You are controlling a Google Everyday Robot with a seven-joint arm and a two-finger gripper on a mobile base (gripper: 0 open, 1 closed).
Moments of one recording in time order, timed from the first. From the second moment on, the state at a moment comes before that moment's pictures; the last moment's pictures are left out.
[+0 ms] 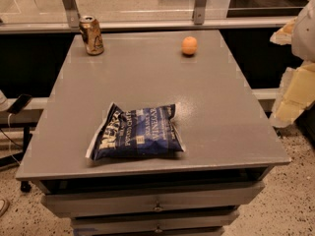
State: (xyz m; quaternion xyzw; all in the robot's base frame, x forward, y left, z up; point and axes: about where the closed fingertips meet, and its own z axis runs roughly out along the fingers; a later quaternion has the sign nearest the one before) arm 0.438 -0.214 0.985 -0.60 0.78 -0.05 0.17
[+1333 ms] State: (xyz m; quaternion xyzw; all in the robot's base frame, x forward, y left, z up) arm 0.467 -0.075 0.924 -0.60 0.73 0.17 0.29
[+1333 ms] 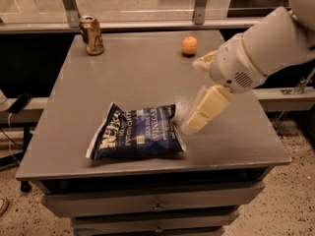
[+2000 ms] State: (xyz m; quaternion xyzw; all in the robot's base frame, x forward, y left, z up) arm 0.449 0.014 0.903 -0.61 0.67 0.27 0.33
